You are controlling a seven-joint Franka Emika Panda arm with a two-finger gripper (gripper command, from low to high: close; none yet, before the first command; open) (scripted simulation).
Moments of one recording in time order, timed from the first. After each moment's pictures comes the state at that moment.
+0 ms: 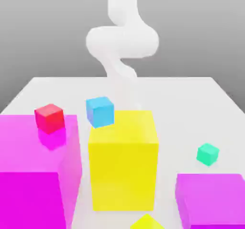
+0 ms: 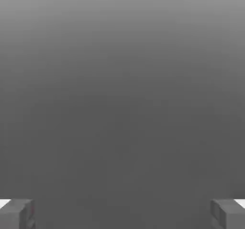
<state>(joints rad) 0.02 -0.72 0.06 -2.35 -0.01 2.35 0.82</state>
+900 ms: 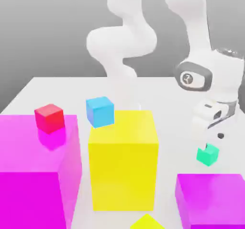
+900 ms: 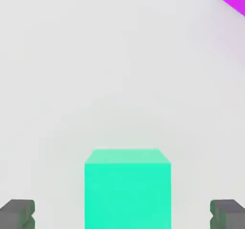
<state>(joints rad) 0.41 0.18 0.38 -2.78 -0.32 2.95 1.24</state>
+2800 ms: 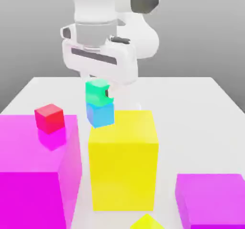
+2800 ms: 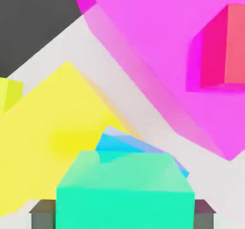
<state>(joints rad) -0.15 -0.58 -0.01 -2.70 0.00 2.12 1.33</state>
